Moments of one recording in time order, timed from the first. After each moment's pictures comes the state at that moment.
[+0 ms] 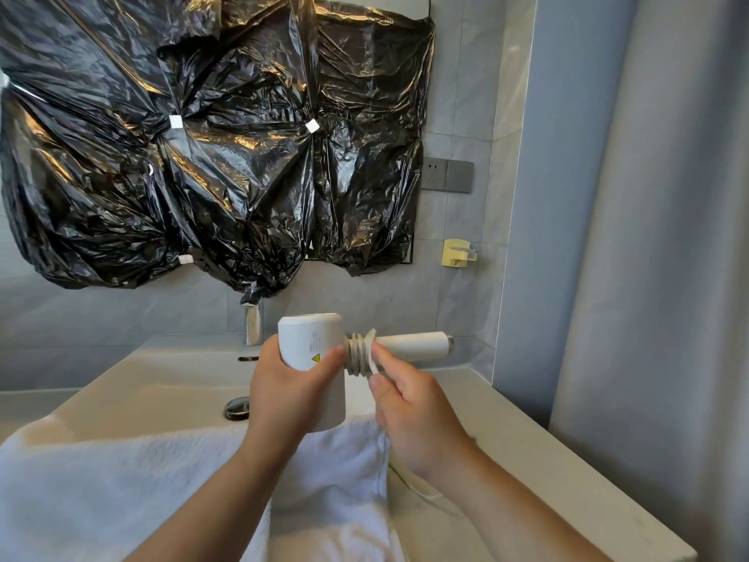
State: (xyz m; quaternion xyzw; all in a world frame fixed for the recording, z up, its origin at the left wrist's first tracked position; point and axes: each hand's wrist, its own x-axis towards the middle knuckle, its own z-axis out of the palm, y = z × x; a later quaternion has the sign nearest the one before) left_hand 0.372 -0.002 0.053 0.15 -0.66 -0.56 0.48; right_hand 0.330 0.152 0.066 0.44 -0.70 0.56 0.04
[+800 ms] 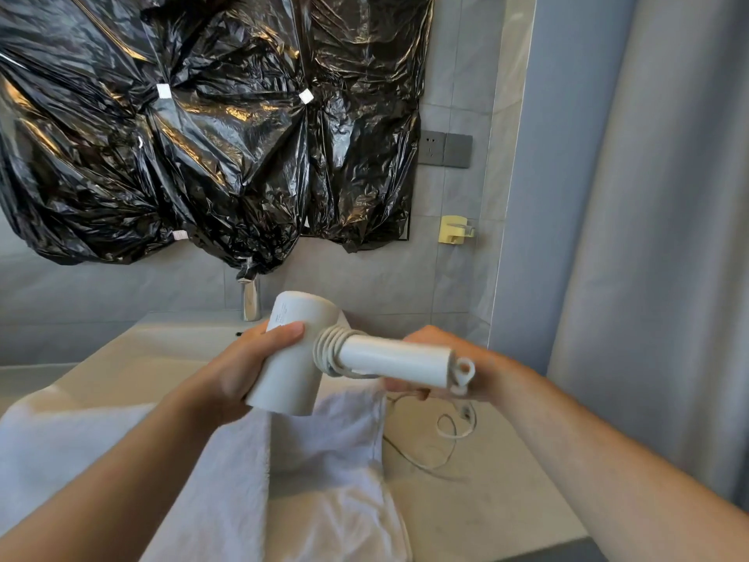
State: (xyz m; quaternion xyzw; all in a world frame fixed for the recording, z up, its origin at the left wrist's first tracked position) left_hand 0.410 -0.035 0.068 0.02 -0.69 -0.70 0.17; right_hand 0.281 0.183 0.096 0.48 -0.78 0.37 -0.14
